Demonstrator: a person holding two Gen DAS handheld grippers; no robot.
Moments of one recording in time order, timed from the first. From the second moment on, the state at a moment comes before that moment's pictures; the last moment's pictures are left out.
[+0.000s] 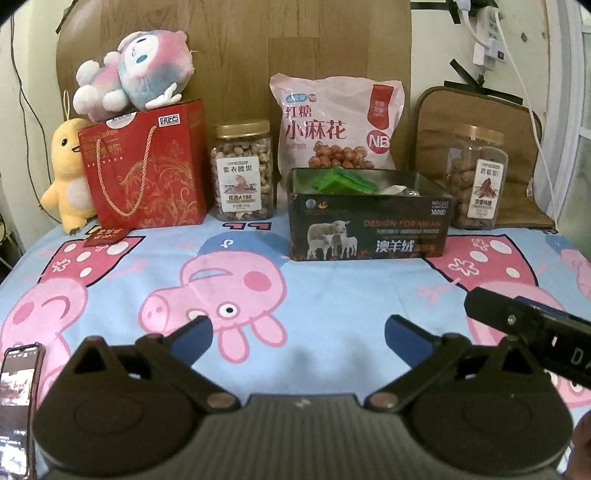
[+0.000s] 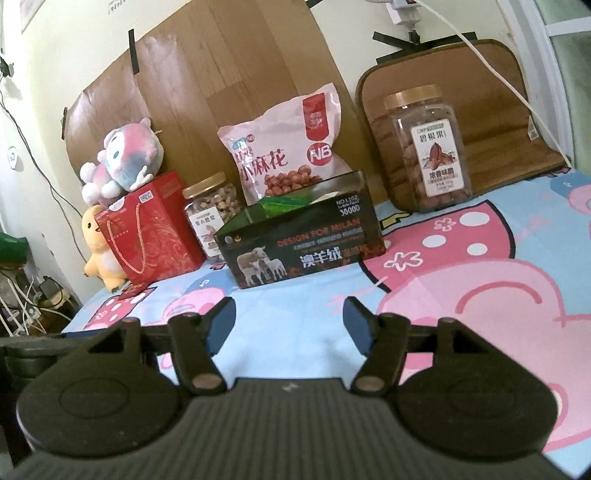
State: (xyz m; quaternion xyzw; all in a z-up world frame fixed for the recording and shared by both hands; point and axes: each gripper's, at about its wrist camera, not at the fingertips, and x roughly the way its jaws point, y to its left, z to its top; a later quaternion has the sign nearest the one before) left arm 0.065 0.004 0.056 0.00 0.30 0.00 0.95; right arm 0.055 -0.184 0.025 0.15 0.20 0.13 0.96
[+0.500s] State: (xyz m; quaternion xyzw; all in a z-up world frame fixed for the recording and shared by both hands) left arm 0.059 -0.002 0.056 0.02 0.31 0.01 0.95; right arm 0.049 -0.188 0.025 0.16 0.20 0.12 0.96
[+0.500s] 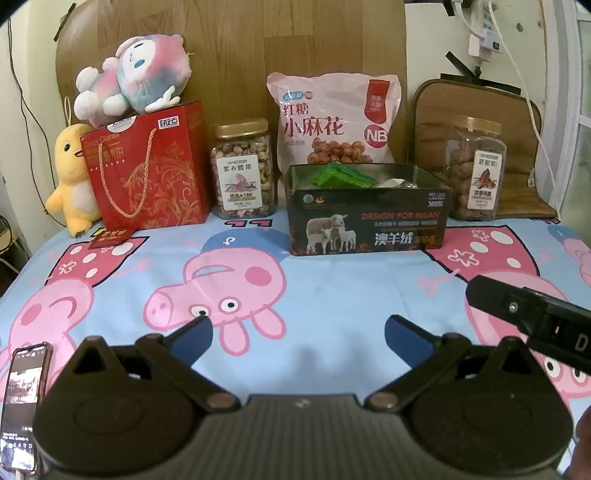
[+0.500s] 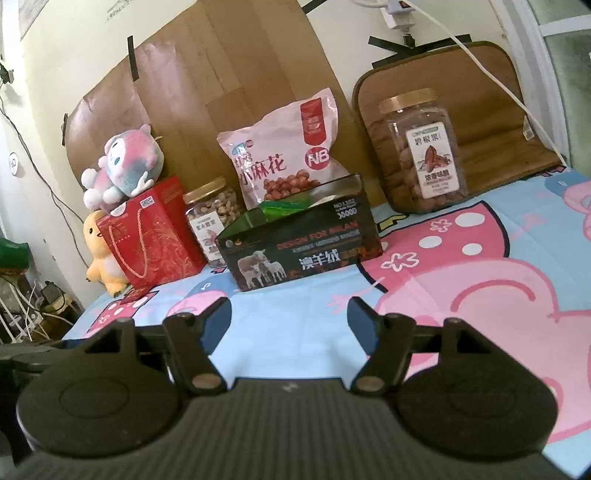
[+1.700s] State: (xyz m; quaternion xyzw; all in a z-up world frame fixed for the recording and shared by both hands) left arm 0.072 -0.001 0.034 0.00 0.38 -0.01 0.93; right arm 0.055 -0.189 0.018 0.18 0.21 0.10 0.95
